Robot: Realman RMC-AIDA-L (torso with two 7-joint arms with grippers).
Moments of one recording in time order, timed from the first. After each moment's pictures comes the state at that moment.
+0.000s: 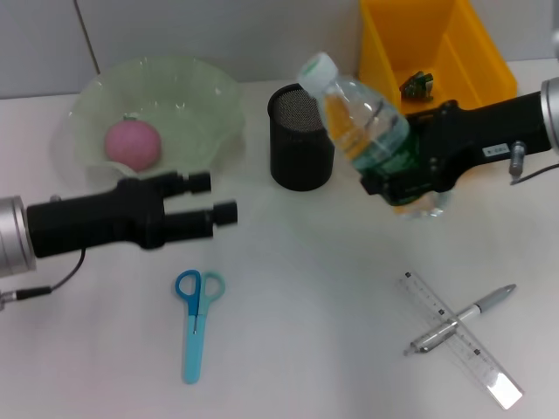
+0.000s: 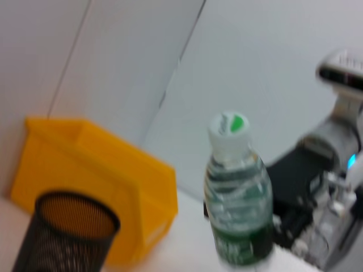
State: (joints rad) left arm -0.53 -2.05 0.91 0.64 1.74 1.59 -1.57; right arm 0.57 2.06 -0.88 -1.18 -2.17 -1.60 1.76
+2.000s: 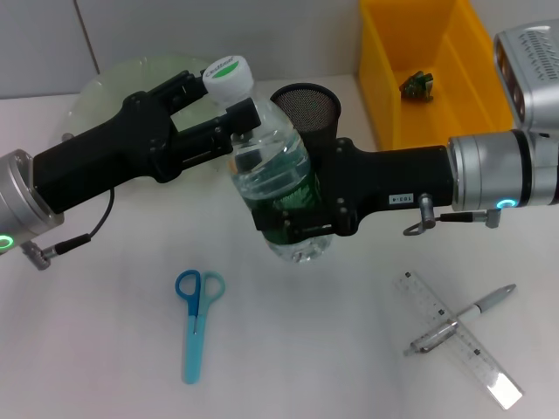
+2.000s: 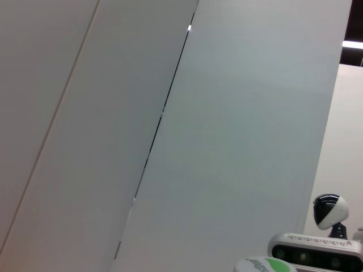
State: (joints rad) left arm -0.59 -2.07 0.89 0.43 1.40 1.69 -1.28; right arm 0.67 2.08 -0.88 -0.60 -1.80 -1.60 1.32
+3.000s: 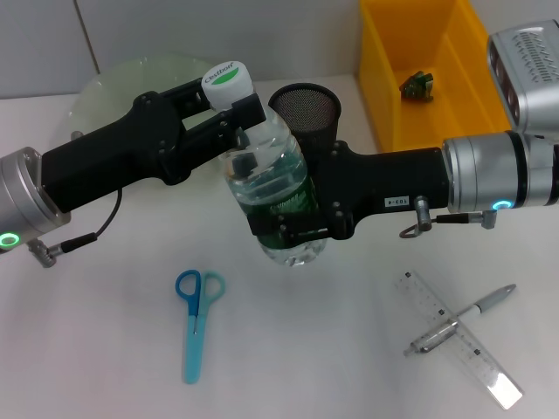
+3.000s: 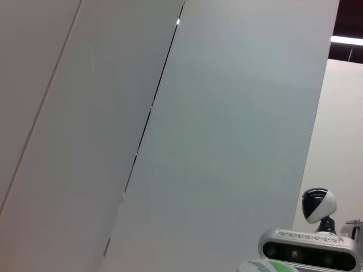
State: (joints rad) left arm -0.61 -2.07 0.91 0.43 1.40 1.70 -1.28; right arm 0.68 2.08 -0.90 -0.60 -1.80 -1.60 1.32
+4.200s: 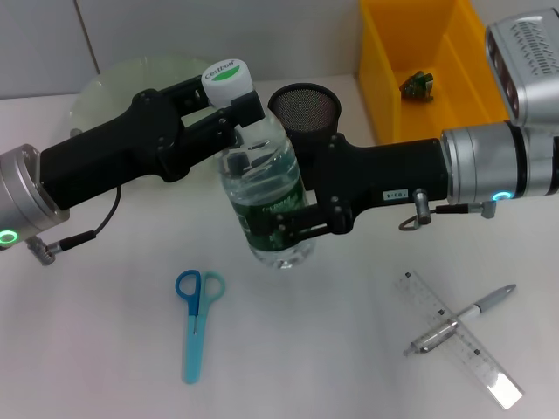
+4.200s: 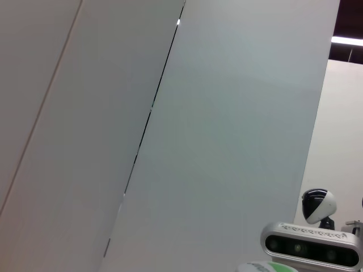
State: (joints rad) left arm -0.61 -2.07 0.91 0.43 1.40 1.70 -1.29; right arm 0.68 2.08 -0.92 -0.63 -1.79 -1.60 1.32
